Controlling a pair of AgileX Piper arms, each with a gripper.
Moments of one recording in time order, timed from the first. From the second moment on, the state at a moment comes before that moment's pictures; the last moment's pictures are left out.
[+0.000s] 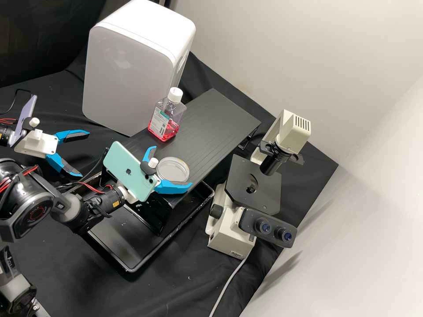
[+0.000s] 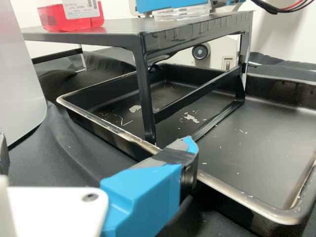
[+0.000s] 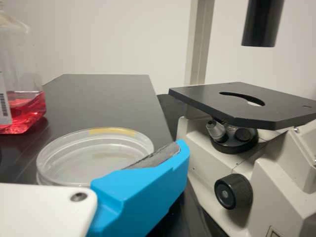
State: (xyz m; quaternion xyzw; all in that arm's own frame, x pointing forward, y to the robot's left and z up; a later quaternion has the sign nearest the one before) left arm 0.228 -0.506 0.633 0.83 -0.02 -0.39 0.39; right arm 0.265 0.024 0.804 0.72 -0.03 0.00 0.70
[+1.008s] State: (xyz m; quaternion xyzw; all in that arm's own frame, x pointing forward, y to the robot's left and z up) left arm 0.228 -0.506 0.633 0.83 -0.02 -0.39 0.39; right arm 0.265 0.024 0.805 0.72 -0.03 0.00 0.70
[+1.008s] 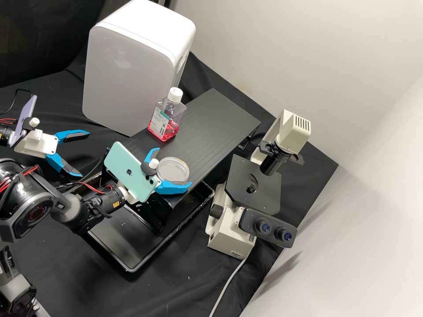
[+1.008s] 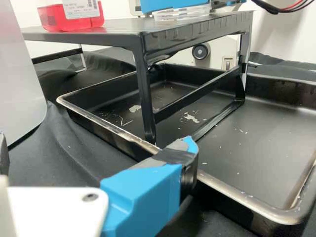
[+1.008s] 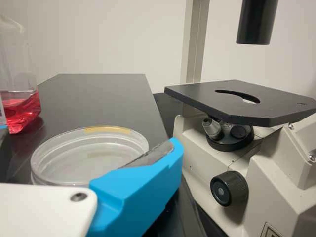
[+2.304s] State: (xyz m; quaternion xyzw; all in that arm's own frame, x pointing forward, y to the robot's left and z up) left arm 0.227 -0.505 0.632 0.83 -0.02 -0.39 0.39; right arm 0.265 0.023 0.805 0.72 -0.04 0.00 0.70
